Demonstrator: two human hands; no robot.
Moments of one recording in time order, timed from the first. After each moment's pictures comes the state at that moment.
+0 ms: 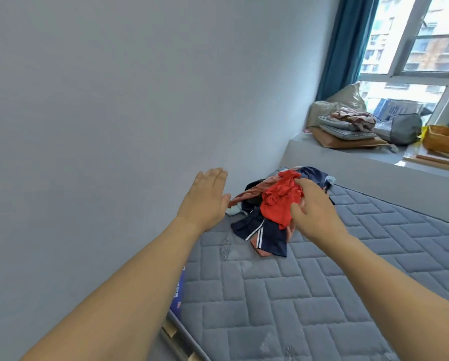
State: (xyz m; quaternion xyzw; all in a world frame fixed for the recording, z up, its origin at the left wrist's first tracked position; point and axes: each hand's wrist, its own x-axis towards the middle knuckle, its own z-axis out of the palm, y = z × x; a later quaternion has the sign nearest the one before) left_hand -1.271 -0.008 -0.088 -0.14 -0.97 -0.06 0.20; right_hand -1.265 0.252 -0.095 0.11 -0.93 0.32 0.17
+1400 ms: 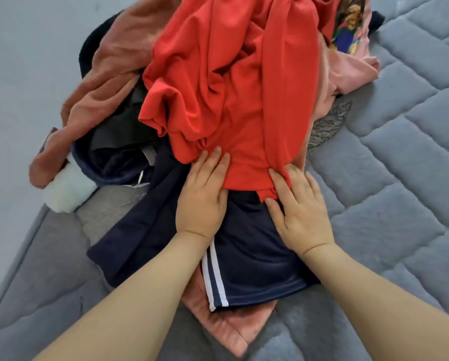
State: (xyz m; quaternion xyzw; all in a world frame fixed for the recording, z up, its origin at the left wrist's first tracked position) left_hand -1.881 0.184 -0.781 -0.28 -0.91 -0.30 0.07; right_hand -1.788 0.369 -0.797 -0.03 -0.97 0.19 0.18
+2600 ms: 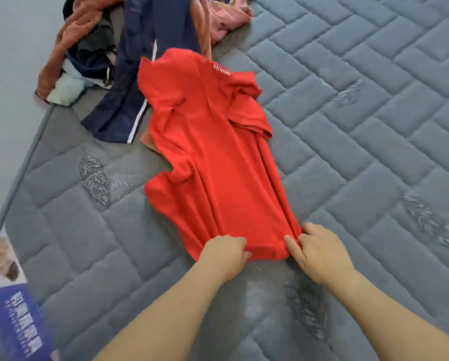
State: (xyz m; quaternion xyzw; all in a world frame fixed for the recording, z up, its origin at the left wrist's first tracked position) left_hand -1.416 0.159 -0.718 -0.38 -0.86 0.01 -0.33; right_hand -1.299 0.350 -0.698 -0.16 -0.96 0.08 -0.19
